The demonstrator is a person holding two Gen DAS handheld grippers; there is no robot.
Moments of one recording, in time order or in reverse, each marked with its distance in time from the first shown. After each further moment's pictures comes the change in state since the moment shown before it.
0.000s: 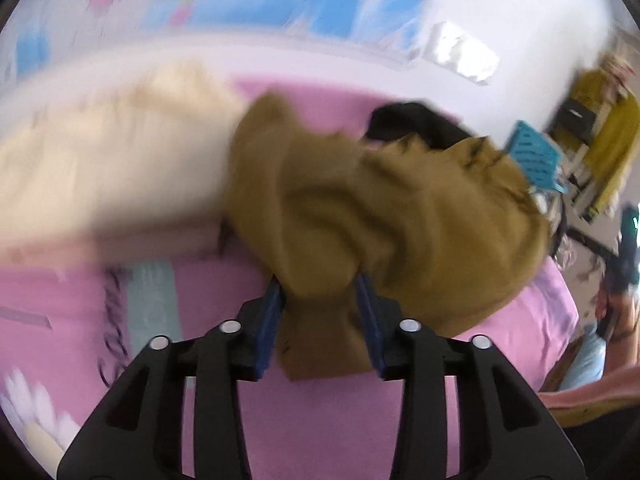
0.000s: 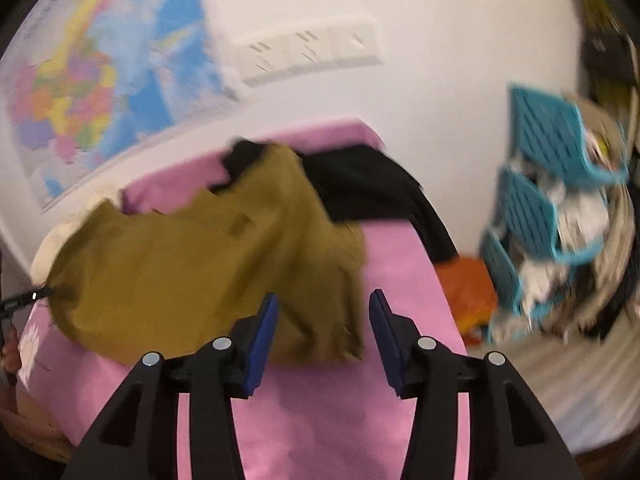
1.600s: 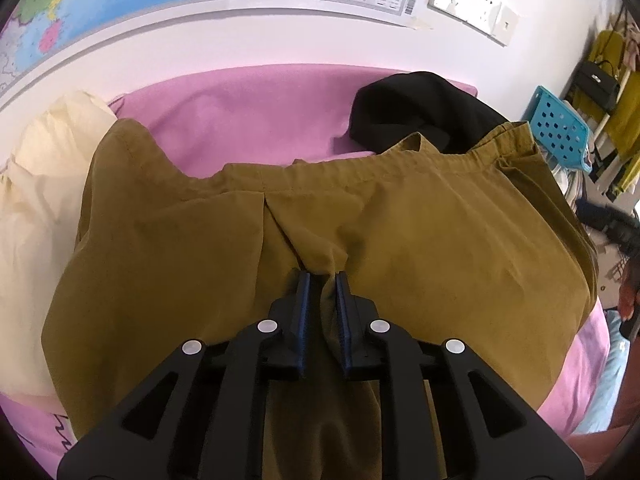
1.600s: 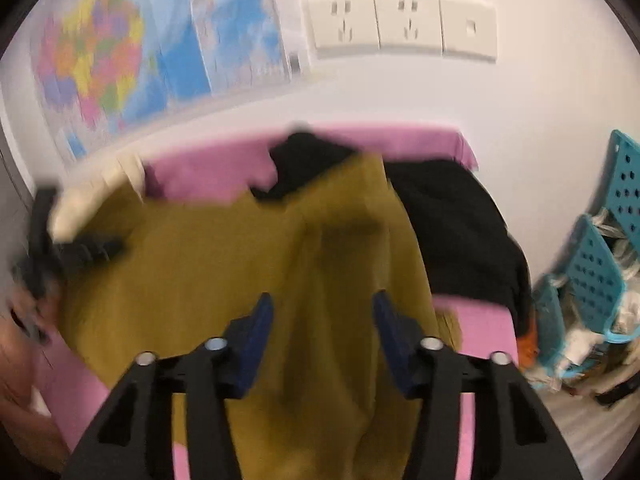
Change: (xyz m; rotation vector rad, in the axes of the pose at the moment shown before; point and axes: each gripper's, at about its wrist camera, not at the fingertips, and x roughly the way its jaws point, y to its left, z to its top) left arm 0.149 -0.034 0.078 0.061 0.155 0.027; right arm 0.105 0.031 0.057 -0.183 0.157 0.070
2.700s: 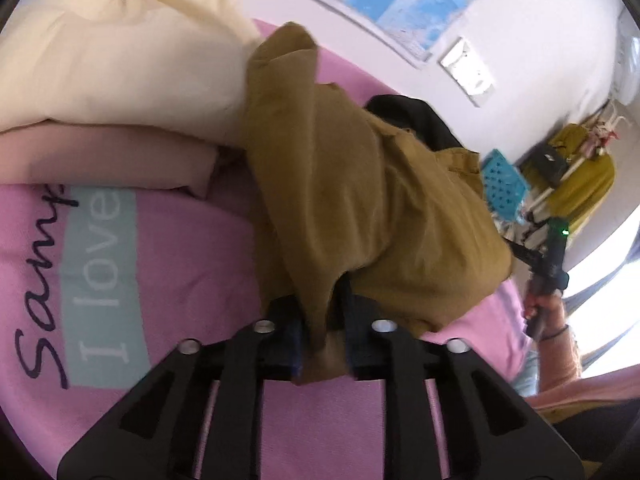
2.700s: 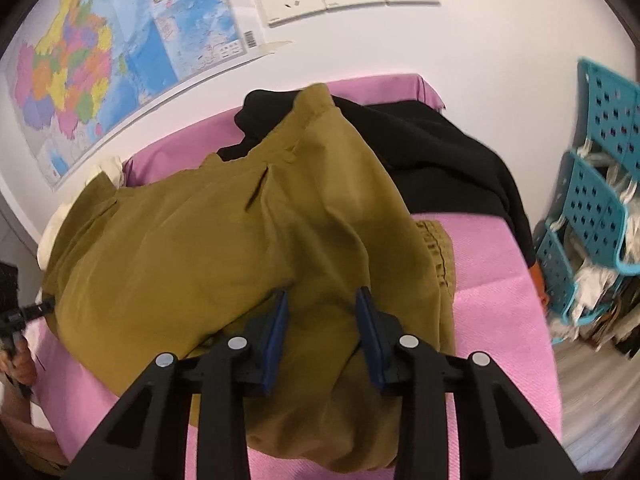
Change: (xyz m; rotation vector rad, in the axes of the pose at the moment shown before) left arm -0.072 0.088 -0.143 -0.295 -0.092 -0.230; right arm 0.012 -0.020 -0.051 0.196 -0.022 0.054
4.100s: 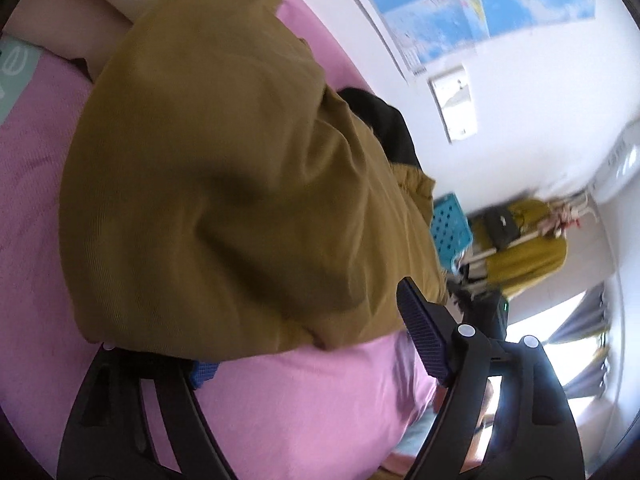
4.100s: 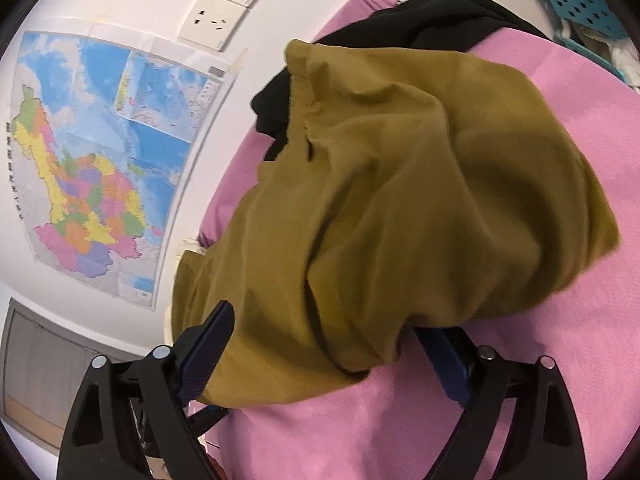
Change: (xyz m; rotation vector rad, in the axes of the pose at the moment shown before) left arm 0.036 -0.035 -0.030 -0.343 -0.003 -0.294; right arm -0.006 0.016 -0.048 0.600 0.050 0.363
